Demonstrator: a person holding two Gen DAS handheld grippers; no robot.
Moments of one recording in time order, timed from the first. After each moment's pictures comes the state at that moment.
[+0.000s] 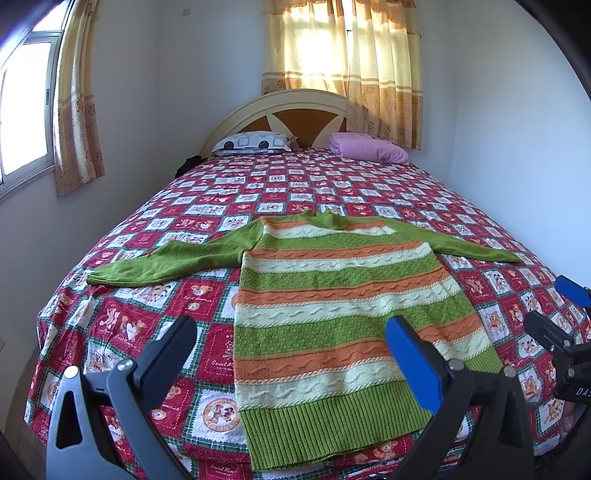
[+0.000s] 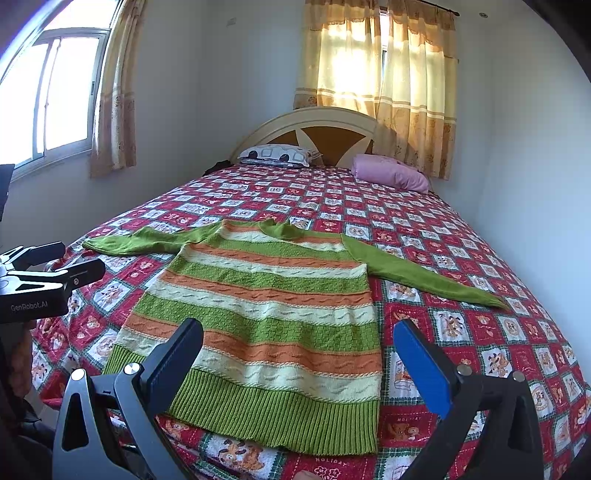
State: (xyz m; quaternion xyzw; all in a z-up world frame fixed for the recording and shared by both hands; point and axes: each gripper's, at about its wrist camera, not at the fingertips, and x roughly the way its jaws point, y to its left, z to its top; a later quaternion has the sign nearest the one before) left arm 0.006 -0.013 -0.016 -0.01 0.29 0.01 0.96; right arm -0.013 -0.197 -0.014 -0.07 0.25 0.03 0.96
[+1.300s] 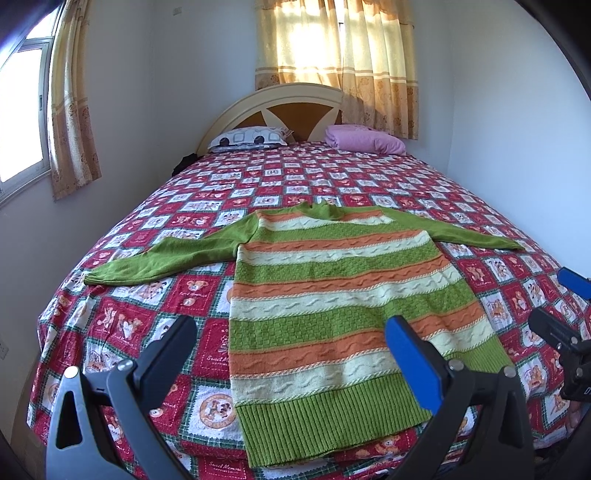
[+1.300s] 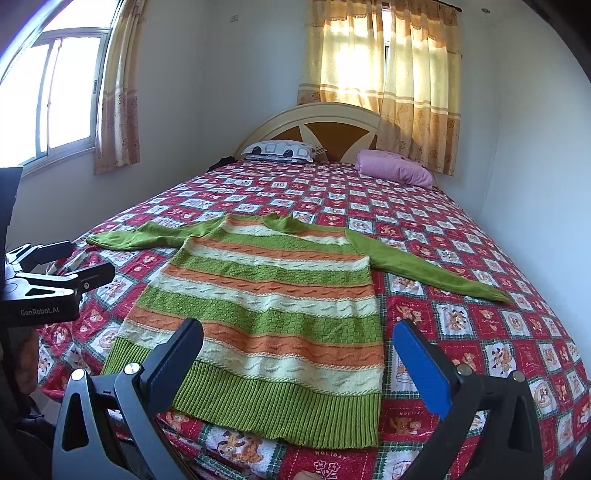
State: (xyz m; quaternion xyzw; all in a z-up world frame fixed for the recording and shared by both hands) left arm 0.009 -0.020 -0.024 0.00 0.30 0.01 0.95; right arm -0.016 -0.204 -0.020 -0.06 0.26 0.05 0.96
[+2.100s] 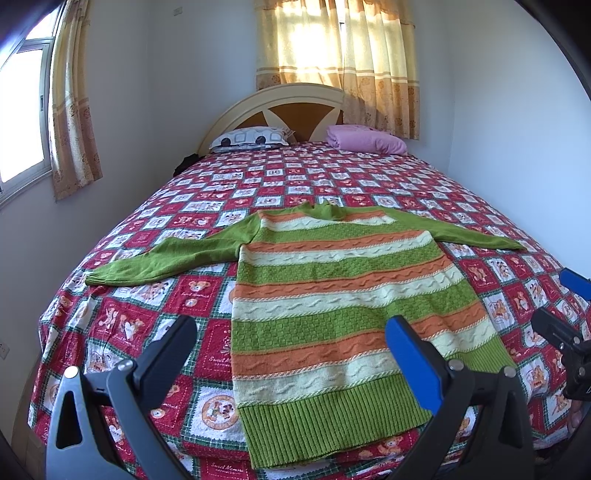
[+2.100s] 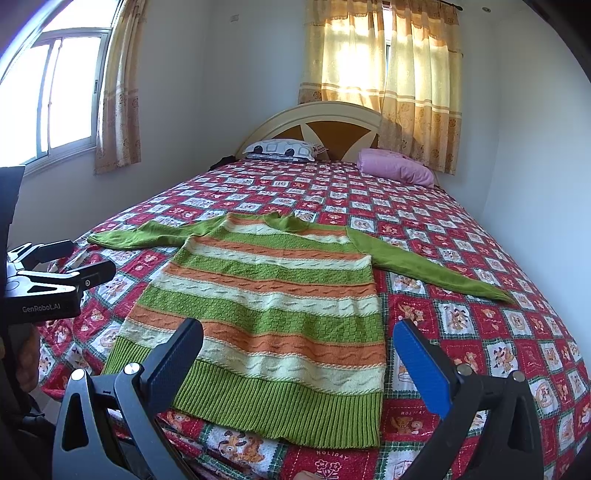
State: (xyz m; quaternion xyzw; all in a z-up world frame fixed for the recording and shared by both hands) left arm 0.009 -0.019 -0.025 0.01 0.30 0.01 0.95; right arm -0.016 -0.202 -0.019 -0.06 0.26 0.05 0.96
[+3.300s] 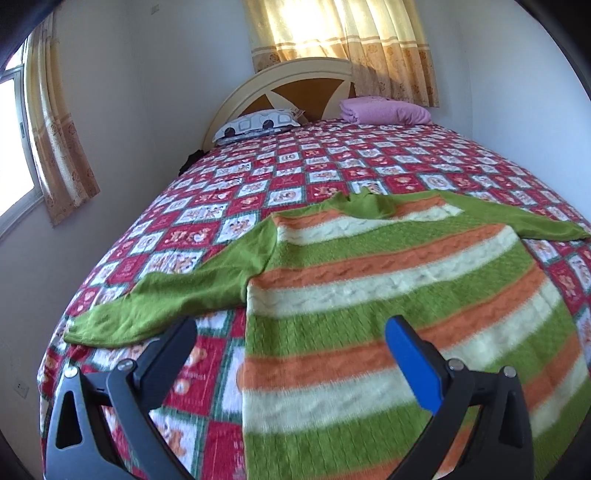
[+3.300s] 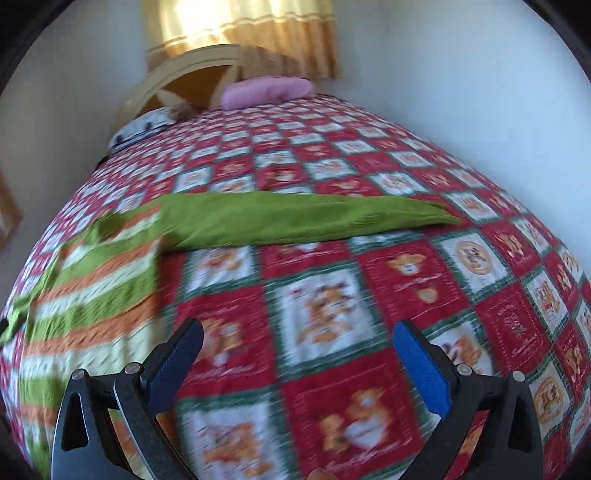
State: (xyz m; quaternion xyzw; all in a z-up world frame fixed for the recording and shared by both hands) left arm 0.176 -0.010 -0.075 0.08 0.32 0.06 0.94; right arm 0.146 -0.446 -0.086 0.10 0.38 -0.14 0.91
